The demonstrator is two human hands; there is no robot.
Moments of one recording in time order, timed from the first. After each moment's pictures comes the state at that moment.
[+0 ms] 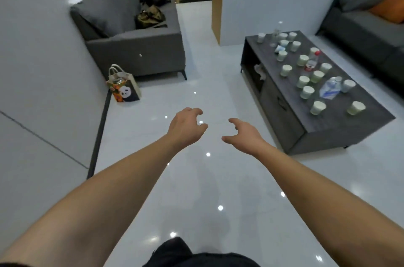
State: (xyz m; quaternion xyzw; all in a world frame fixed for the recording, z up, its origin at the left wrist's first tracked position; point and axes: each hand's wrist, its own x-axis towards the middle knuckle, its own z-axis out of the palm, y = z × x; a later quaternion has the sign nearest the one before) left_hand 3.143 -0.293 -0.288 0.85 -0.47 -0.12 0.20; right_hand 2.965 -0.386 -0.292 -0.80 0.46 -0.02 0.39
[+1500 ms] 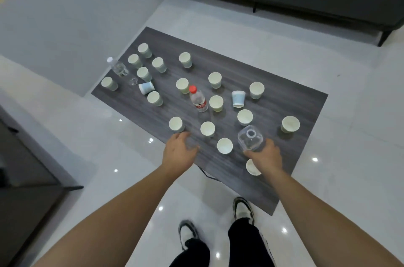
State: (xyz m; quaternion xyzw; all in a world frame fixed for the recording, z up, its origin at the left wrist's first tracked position) left_hand 3.009 -1.180 -0.416 0.70 -0.65 -0.28 0.02; right_hand 2.767 -1.117 -0.478 -0.27 0.83 -0.20 0.45
